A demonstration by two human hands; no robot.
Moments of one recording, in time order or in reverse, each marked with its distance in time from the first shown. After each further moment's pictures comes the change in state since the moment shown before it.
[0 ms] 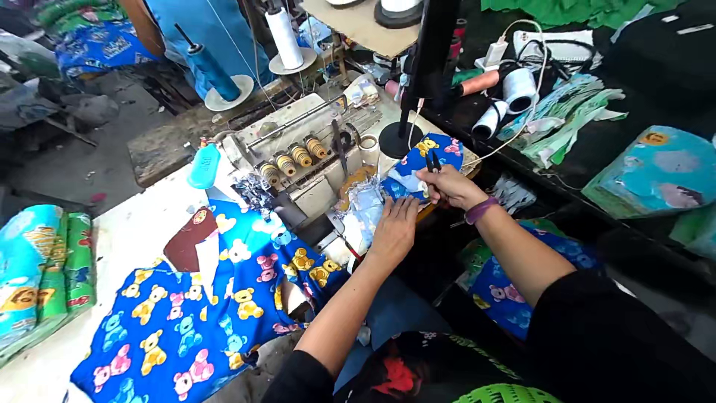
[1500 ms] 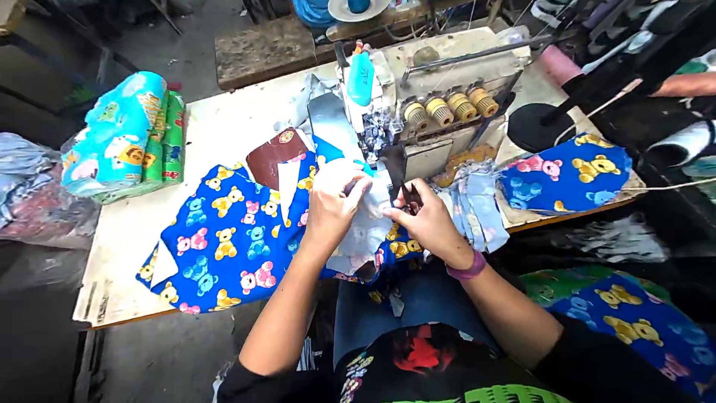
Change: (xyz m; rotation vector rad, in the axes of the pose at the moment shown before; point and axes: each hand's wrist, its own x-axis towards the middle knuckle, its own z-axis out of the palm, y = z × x) left_hand -0.141 -0.114 -0.183 -0.143 0.488 -0.494; right_hand -0.081 -0.026 0.229 -0.183 -0.314 -0.510
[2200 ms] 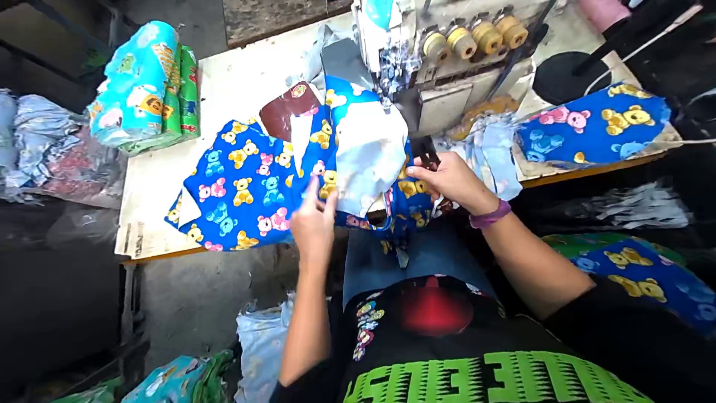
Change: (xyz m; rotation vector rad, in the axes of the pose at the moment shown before) left_hand -0.125 0.012 -0.023 0.194 0.099 -0.589; right_hand -0.013 0.011 -0.019 -0.012 -0.200 0.215
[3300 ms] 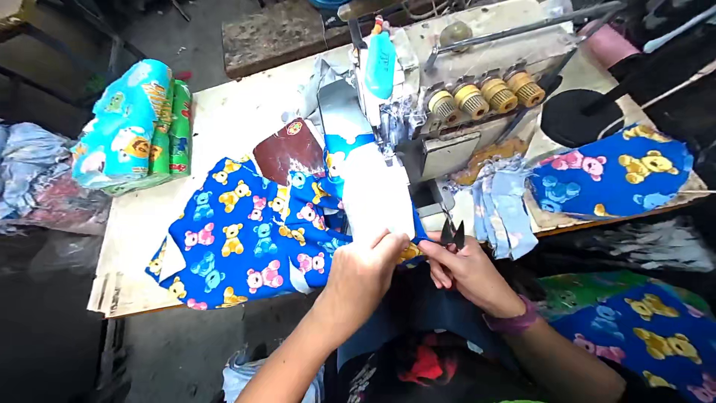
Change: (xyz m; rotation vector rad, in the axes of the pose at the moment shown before) left_hand 0.033 0.065 0.015 -0.049 -0.259 0.732; right_hand -0.035 0.011 0.017 0.636 -0.012 0.038
